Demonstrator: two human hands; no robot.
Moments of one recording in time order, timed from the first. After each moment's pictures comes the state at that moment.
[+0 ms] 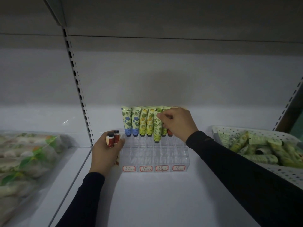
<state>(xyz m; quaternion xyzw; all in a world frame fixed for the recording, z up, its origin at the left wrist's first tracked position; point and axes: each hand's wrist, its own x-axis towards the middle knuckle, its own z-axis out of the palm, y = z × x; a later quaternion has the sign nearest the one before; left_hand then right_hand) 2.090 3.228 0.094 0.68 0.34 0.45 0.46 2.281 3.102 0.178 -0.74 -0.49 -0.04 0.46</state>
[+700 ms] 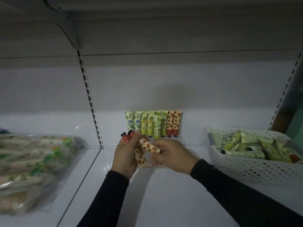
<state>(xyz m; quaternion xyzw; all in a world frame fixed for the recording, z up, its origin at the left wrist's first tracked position) 2.106 3.151 0.135 0.40 0.20 0.38 0.81 2.219 3.034 0.150 -0.70 -0.56 0.20 0.40</state>
